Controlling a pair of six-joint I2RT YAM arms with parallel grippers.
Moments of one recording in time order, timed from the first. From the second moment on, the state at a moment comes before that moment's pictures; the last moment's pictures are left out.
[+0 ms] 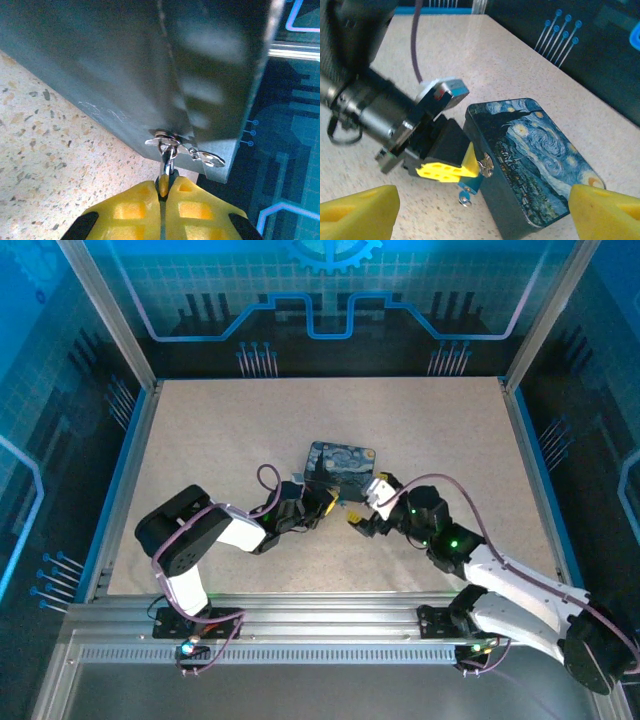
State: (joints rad) left arm -0.68 1.77 0.55 0.81 0.15 -1.55; right arm 0.71 0.92 0.45 0.12 -0.08 -0.36
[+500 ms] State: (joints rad) left arm -0.68 1.73 0.55 0.75 0.15 -1.56; right arm 0.82 1.18 0.44 0.27 0.08 -0.70
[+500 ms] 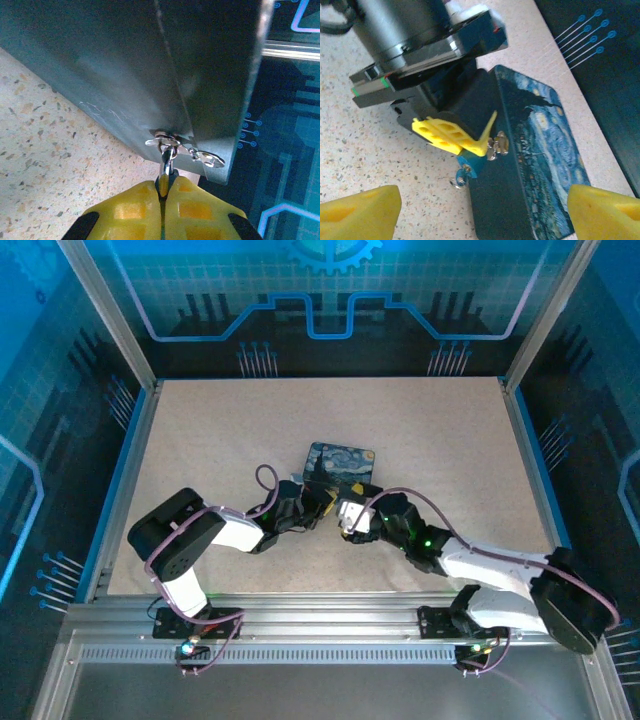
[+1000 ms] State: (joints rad) left arm -0.68 1.72 0.55 0.74 0.15 -1.56; right arm 0.83 1.40 0.45 0.37 0.12 -0.72
